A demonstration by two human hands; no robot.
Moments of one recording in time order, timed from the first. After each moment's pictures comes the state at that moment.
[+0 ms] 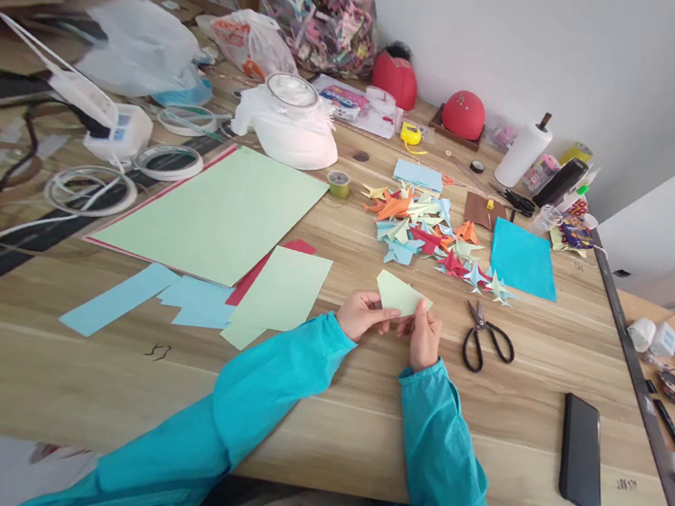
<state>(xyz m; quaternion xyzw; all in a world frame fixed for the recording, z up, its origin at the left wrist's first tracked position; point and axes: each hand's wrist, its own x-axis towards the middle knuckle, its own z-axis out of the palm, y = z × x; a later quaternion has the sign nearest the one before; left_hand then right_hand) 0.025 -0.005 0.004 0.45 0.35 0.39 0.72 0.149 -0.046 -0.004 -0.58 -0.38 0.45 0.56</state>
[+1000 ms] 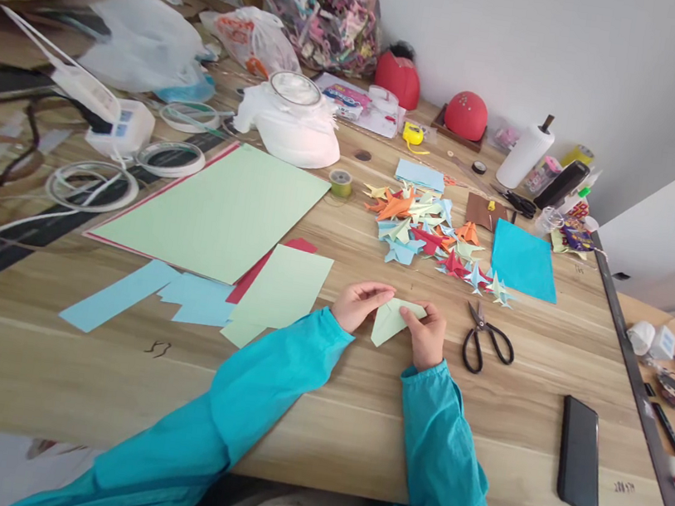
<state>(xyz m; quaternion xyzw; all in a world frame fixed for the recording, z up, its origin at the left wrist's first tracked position) 0.020 0.004 0.004 0.43 0.39 0.45 0.68 0.156 -0.043 -0.008 -0.55 -0.35 0.45 0.61</state>
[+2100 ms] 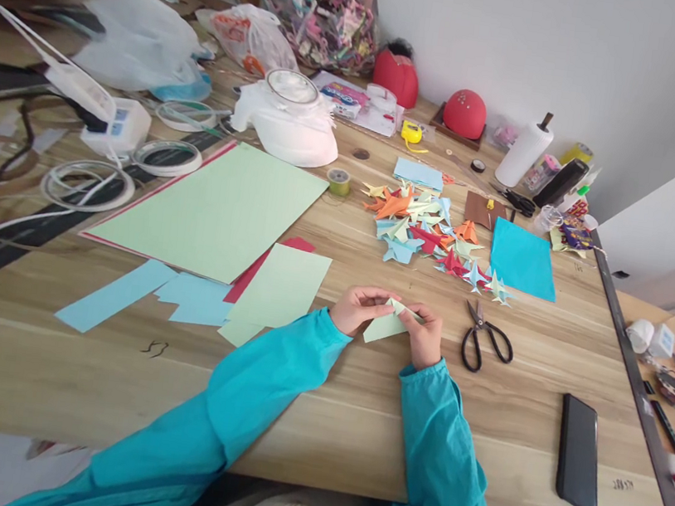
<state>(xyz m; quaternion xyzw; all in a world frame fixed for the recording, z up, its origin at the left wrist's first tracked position) 0.020 0.001 -0.006 0.45 0.30 0.42 0.73 0.157 -0.047 -0.003 -0.57 -0.42 0.42 0.57</state>
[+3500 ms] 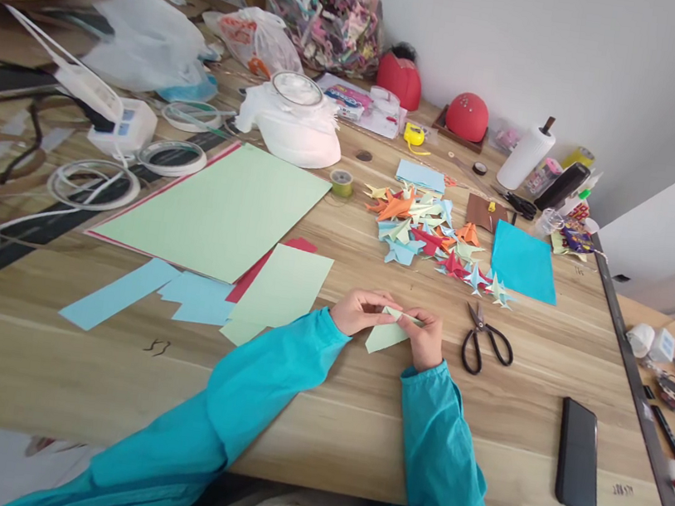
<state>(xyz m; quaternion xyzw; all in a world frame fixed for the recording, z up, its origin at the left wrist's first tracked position) 0.011 0.004 0.007 0.59 0.28 0.38 0.65 0.159 -0.048 -0.003 -0.57 -0.42 0.46 0.54</state>
